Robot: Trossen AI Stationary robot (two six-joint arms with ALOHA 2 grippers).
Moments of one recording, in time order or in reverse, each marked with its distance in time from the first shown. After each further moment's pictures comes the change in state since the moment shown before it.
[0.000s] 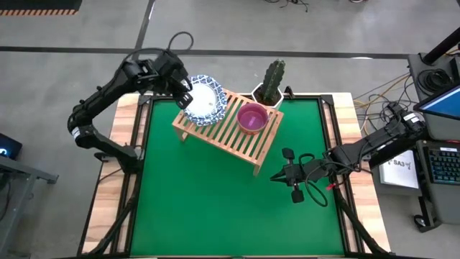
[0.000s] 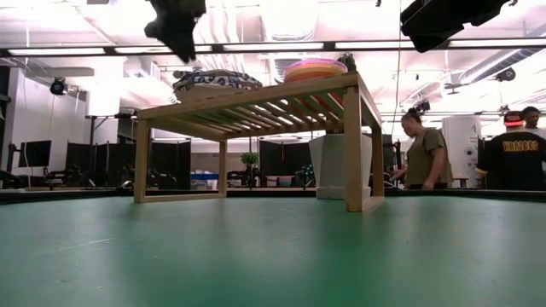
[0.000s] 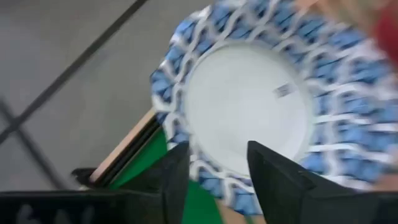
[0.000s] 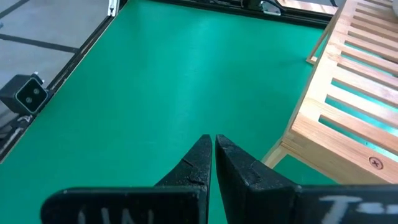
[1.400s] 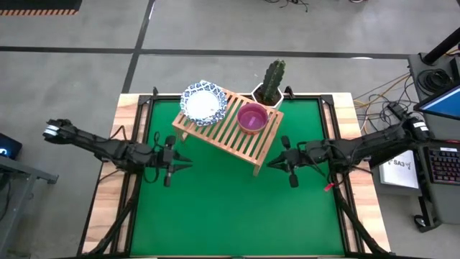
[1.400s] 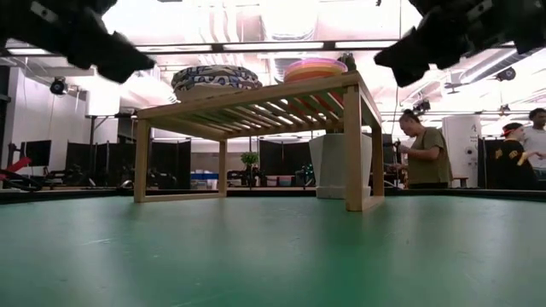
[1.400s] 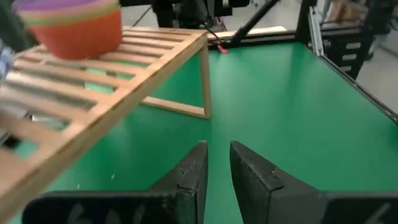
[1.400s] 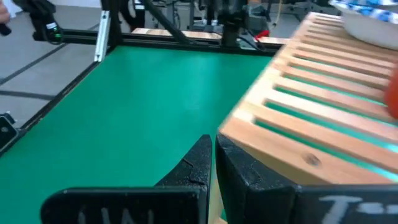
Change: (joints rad) left arm -0.871 -0.781 -1.401 1.274 -0.078 0.044; right arm -0.278 -0.071 -0.267 0.445 -0.248 -0.092
